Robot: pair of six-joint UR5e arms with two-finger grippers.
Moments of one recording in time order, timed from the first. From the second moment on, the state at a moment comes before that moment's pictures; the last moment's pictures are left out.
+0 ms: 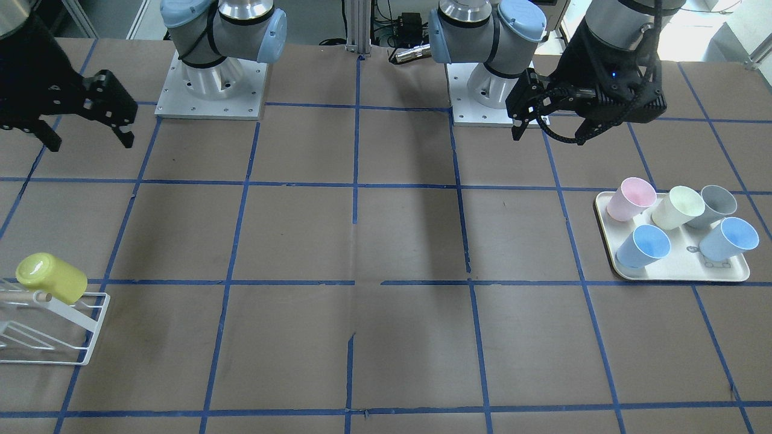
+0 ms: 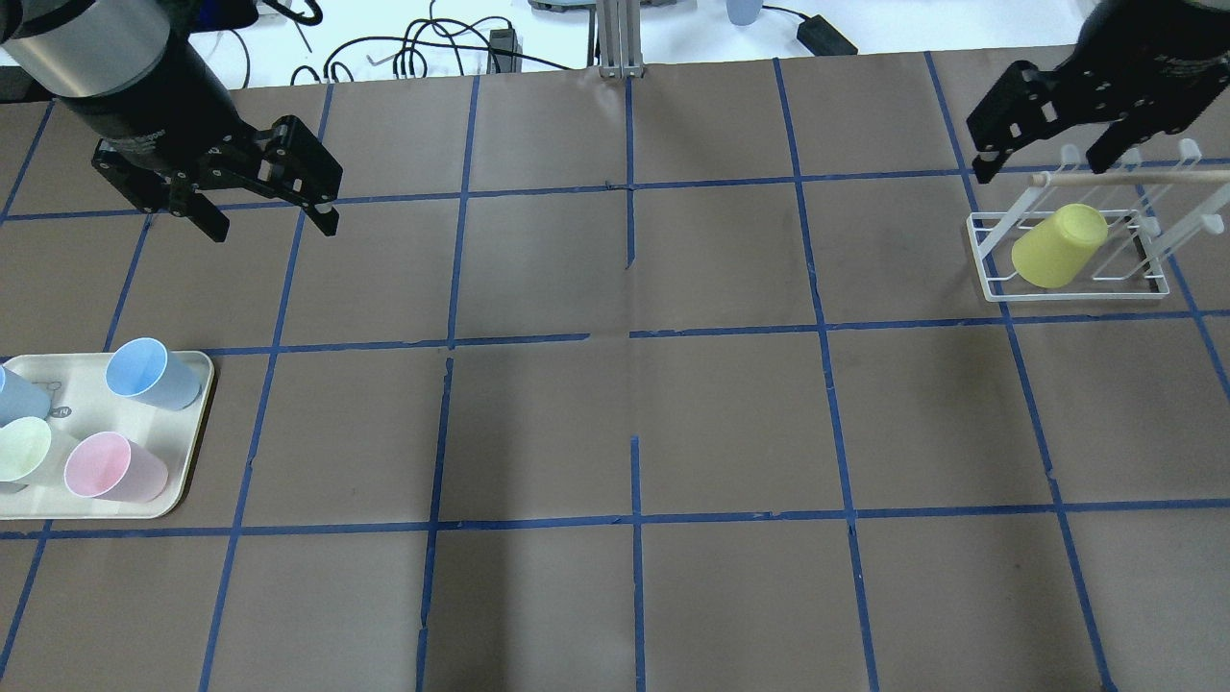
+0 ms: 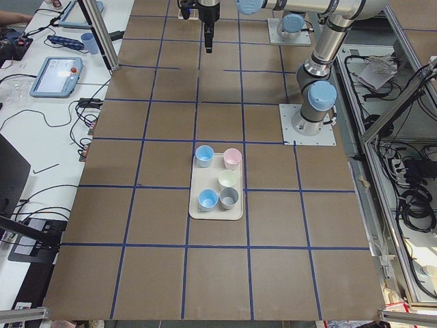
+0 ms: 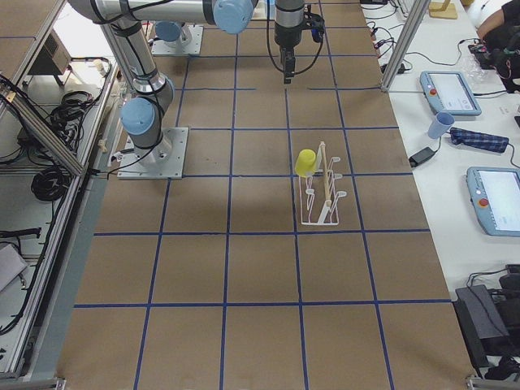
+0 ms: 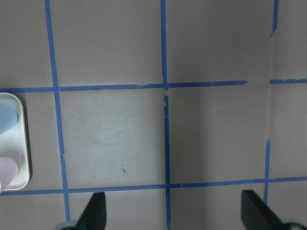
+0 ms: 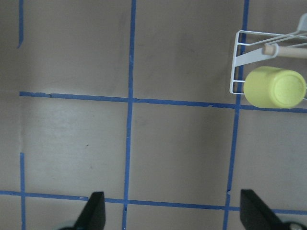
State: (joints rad) left arm -1.49 -1.54 -1.51 -1.67 1.53 0.10; right arm 1.43 -1.59 1.50 -1.53 -1.54 -0.21
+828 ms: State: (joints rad) left arm -1.49 -1.54 -1.51 -1.67 1.53 0.10; right arm 1.57 -1.55 1.50 -1.58 -1.53 -0.01
